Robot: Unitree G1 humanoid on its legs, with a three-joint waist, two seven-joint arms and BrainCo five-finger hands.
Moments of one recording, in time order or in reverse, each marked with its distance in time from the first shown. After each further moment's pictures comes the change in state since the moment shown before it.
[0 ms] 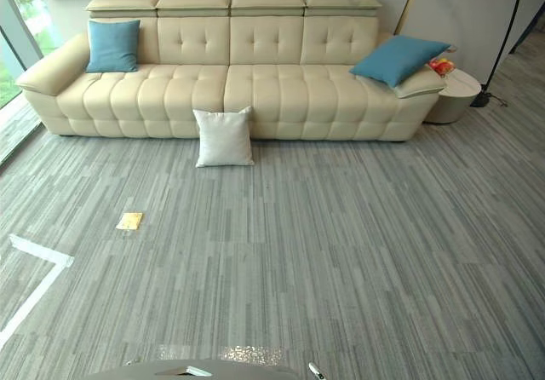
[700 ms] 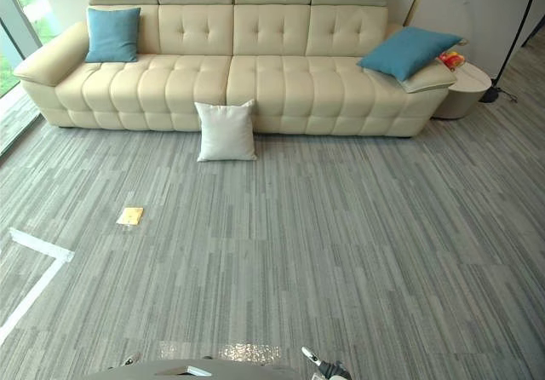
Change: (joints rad) left arm -0.008 0.003 -0.011 0.009 0.001 0.000 0.002; right arm -0.057 -0.001 -0.007 0.001 -0.038 0.000 0.000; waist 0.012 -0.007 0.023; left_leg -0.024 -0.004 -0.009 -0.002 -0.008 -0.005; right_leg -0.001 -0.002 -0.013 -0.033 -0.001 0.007
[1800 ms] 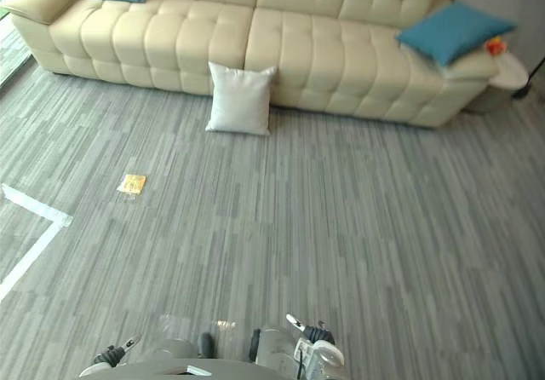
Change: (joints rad) left arm -0.166 0.022 -0.076 0.009 -0.018 0.014 0.019; right arm -0.108 0.072 -0.070 -0.101 0.050 -0.023 -0.003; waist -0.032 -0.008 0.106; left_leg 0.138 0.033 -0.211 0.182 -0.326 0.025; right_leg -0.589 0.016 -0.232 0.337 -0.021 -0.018
